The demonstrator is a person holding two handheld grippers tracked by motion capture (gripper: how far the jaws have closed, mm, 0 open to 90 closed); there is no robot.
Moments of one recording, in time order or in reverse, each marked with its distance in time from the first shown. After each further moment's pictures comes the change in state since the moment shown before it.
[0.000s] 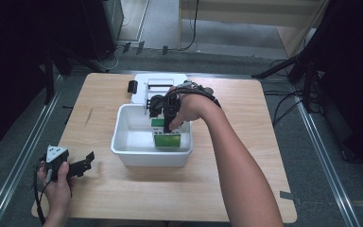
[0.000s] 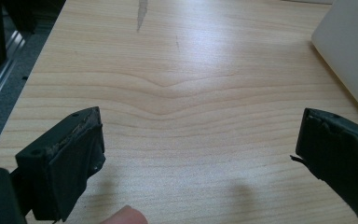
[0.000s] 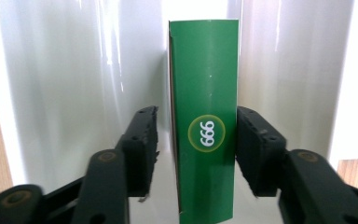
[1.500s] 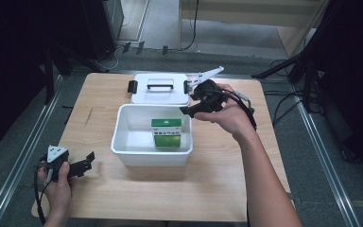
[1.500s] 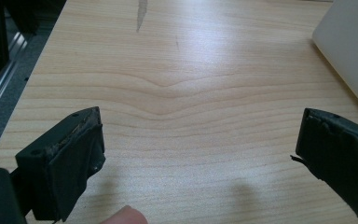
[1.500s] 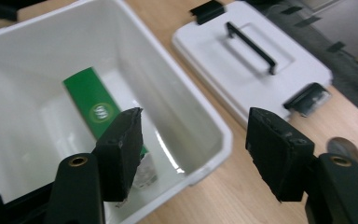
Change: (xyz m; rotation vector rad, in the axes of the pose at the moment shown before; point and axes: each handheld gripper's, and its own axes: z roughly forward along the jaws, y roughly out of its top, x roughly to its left) left arm -0.002 0.000 0.001 -0.004 0.008 0.010; right arm -0.001 -0.117 -0.033 -0.626 -0.210 0.574
